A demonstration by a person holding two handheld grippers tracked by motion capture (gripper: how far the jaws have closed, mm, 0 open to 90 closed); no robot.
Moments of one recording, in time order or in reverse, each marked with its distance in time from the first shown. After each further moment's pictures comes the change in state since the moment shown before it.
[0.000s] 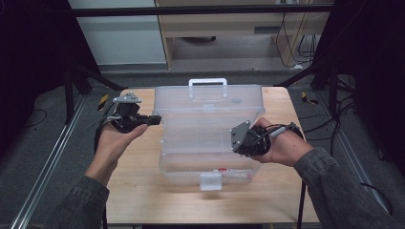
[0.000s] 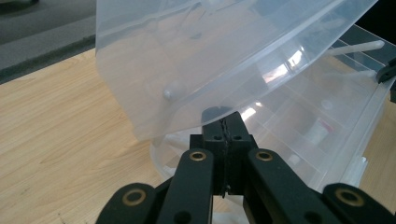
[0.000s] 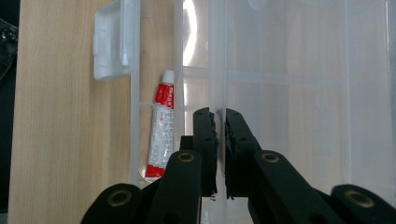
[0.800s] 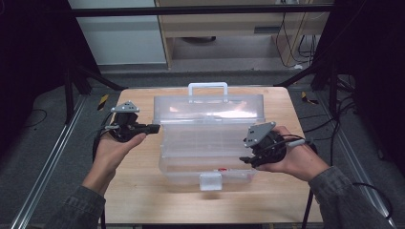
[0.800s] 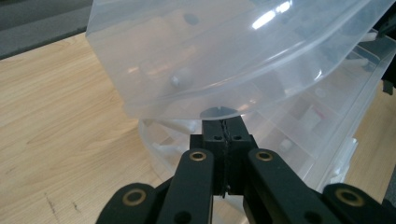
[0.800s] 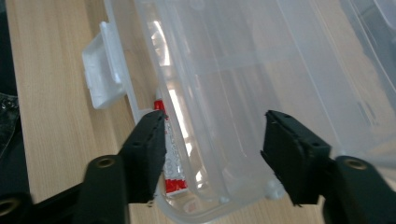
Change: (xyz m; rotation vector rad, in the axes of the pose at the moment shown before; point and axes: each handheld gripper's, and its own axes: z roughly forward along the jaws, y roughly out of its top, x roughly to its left) left arm -0.009 -0.024 -0.003 0.021 -0.008 -0.011; right arm 0.020 -0.034 -0.012 -0.144 -0.100 0.299
